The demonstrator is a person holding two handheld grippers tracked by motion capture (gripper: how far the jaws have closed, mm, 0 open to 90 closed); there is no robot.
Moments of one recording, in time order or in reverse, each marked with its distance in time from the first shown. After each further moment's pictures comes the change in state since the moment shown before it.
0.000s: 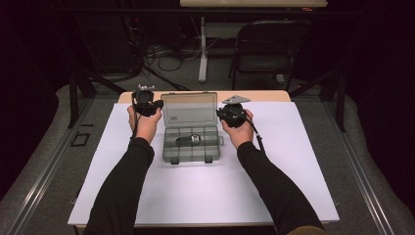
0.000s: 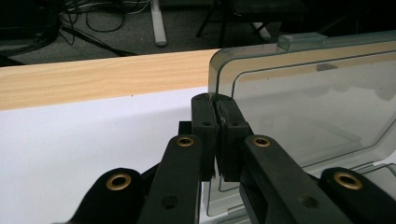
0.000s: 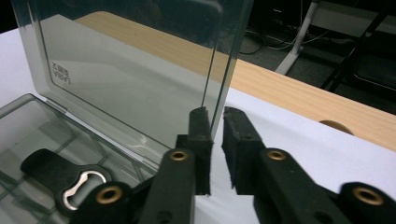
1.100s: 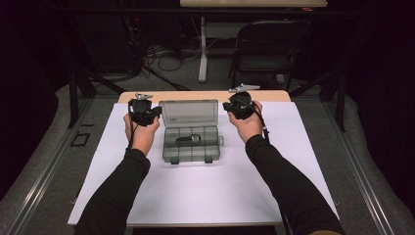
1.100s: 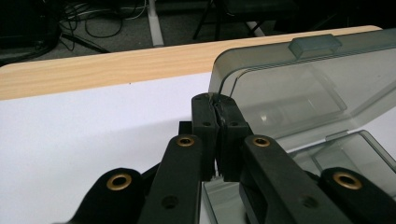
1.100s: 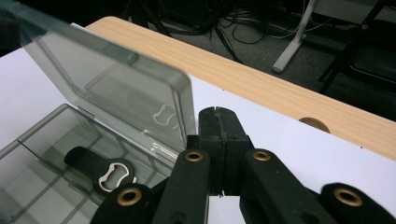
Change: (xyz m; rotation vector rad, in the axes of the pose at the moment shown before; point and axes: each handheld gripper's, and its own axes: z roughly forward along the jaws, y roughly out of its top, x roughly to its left) left arm -0.009 -0.022 -0.032 -0.017 -0.011 0.041; right arm -0.007 0.040 -0.045 0.063 0.017 0.024
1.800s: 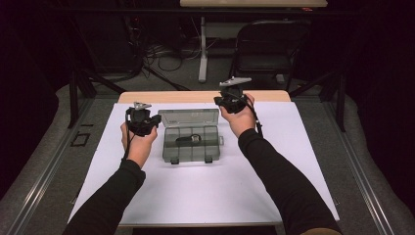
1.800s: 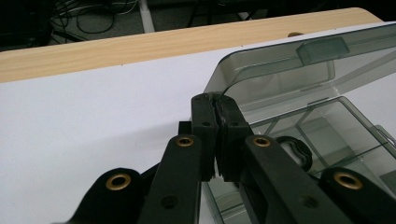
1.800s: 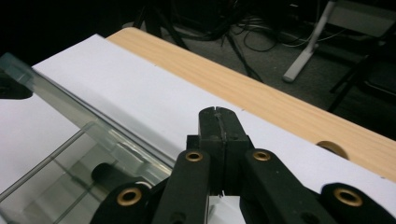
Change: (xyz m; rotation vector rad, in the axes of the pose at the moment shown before) left arm -0.006 -0.022 -0.021 0.015 -0.027 0.031; right arm 0.022 0.028 0.002 -0.006 0.039 -0.028
